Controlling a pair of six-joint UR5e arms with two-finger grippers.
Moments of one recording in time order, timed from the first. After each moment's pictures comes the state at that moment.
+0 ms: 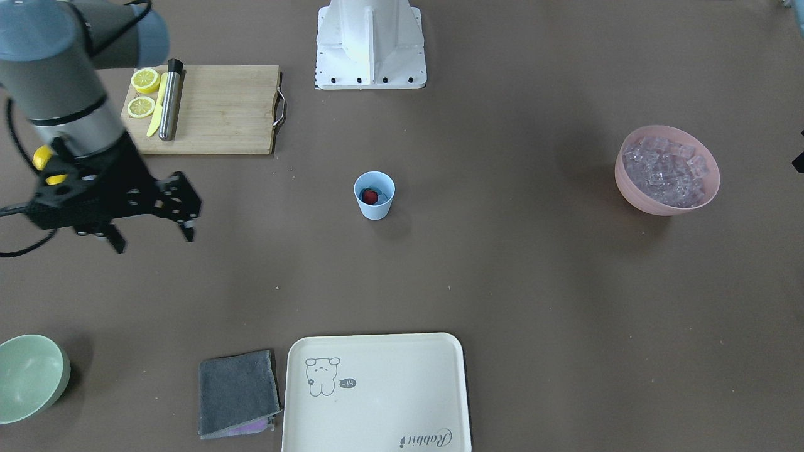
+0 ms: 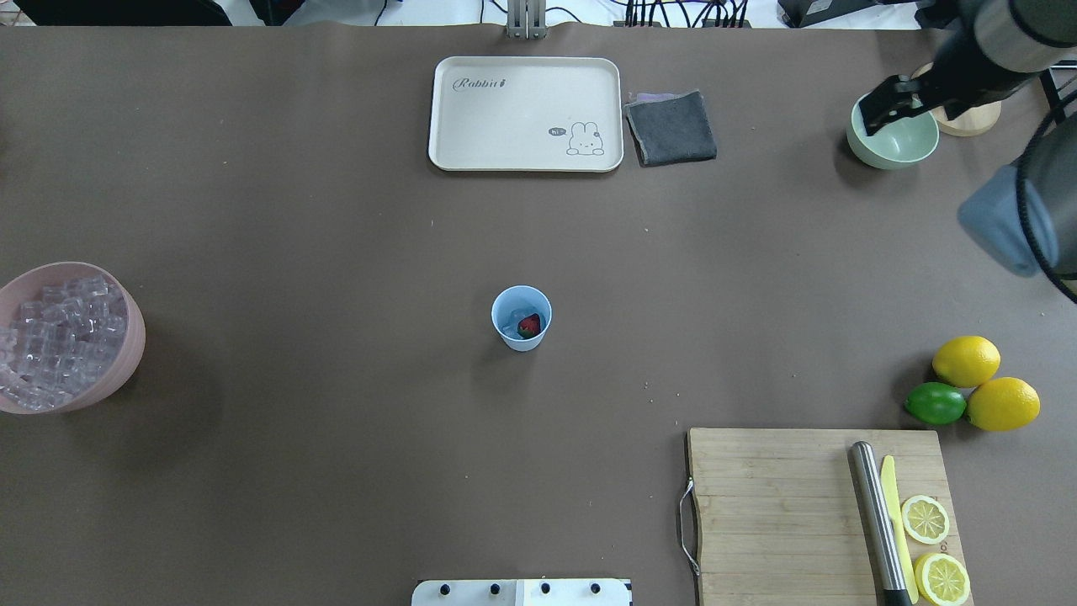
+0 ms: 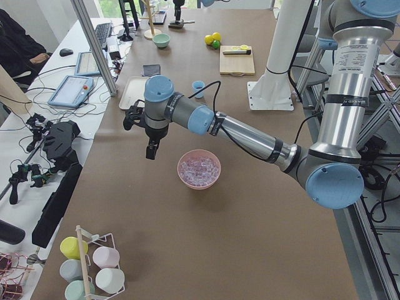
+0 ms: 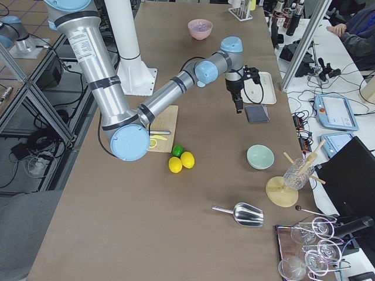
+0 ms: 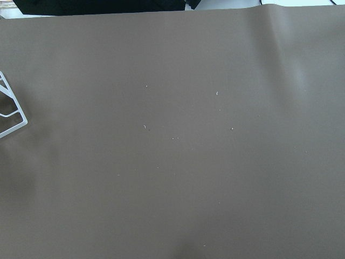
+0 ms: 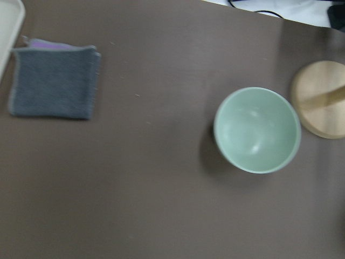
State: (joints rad) left arm -1.48 -1.69 -1.85 -1.60 -2.36 -0.21; right arm 1.17 -1.23 1.90 -1.75 2.04 0.43
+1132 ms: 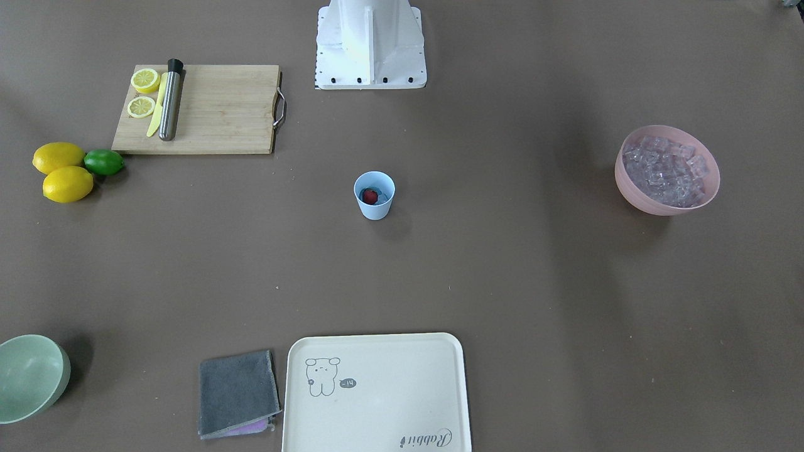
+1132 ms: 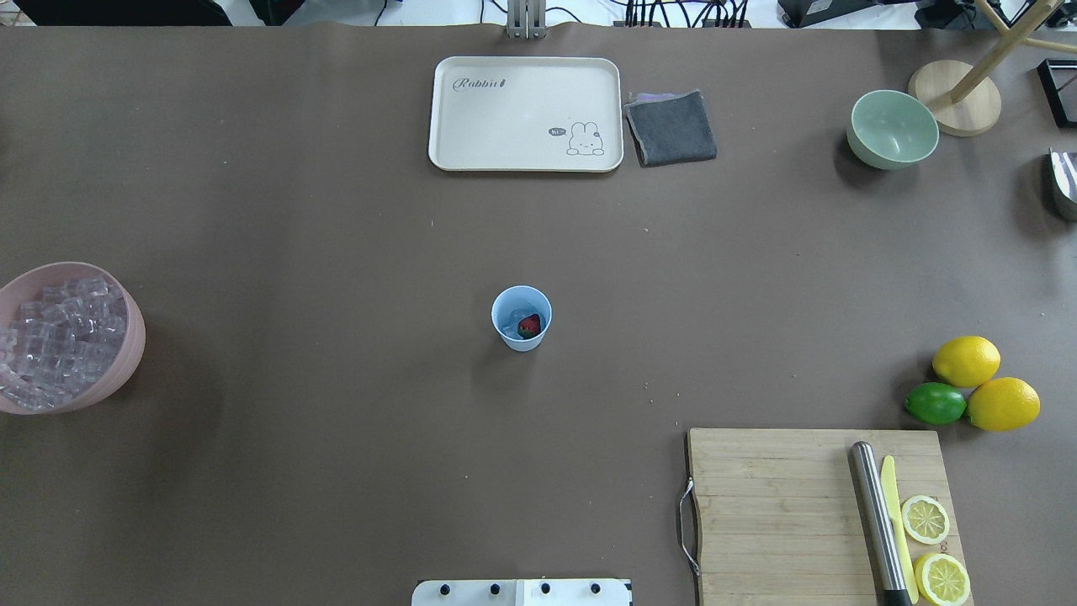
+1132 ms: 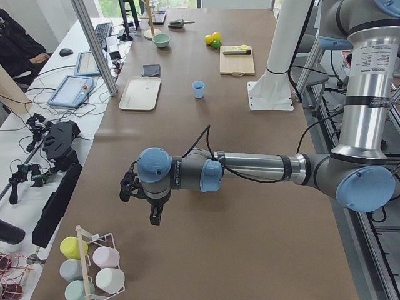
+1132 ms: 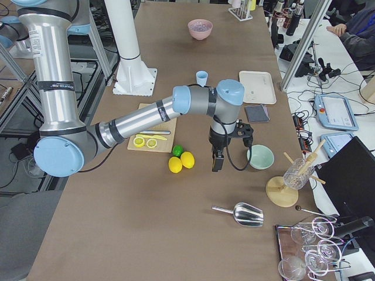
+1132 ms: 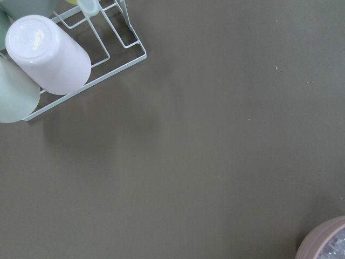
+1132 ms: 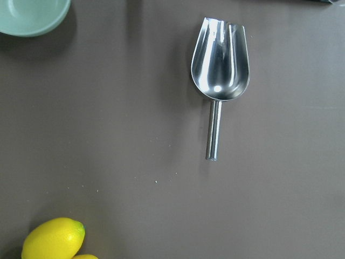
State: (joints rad) left arm -1.67 -1.62 -1.58 -1.60 -2.44 0.02; right arm 1.53 -1.50 1.90 -2.01 2.17 0.02
